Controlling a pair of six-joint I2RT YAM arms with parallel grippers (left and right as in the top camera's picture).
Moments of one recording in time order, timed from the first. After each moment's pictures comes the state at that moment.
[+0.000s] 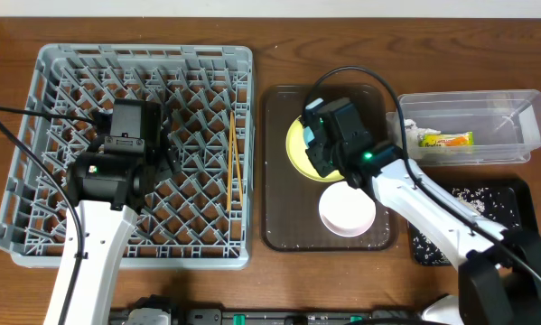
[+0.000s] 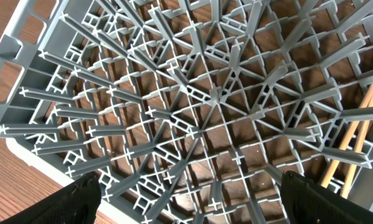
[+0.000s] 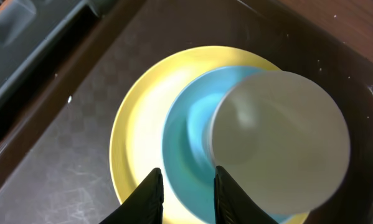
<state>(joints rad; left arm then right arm) -0.11 1.22 1.20 -1.14 -0.38 -0.47 0.54 1.63 1.05 -0.37 0.05 -0.08</state>
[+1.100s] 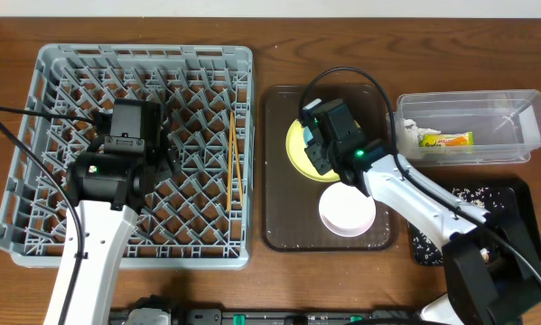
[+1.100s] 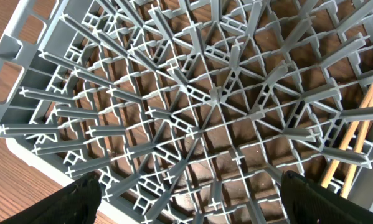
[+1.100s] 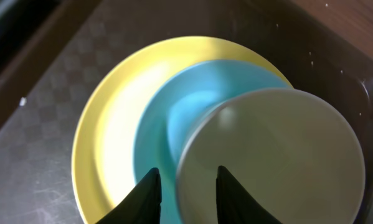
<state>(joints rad) -0.11 1.22 1.20 -1.14 -0.38 -0.47 0.54 1.71 1.05 -0.32 0.12 -0.09</state>
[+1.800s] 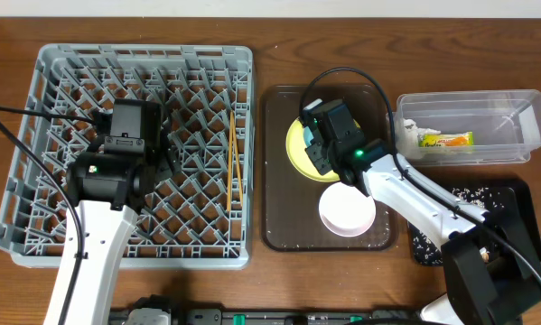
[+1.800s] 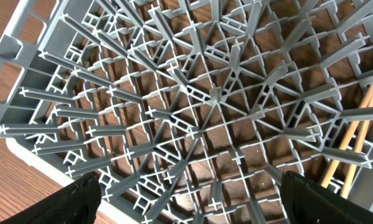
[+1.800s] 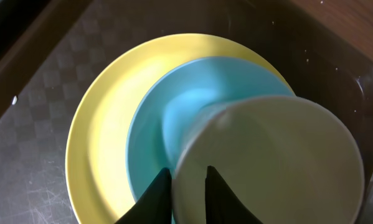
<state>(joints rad) -0.11 1.22 1.20 -1.14 -0.38 -0.47 0.54 1.71 1.05 -0.32 0.14 -0.09</state>
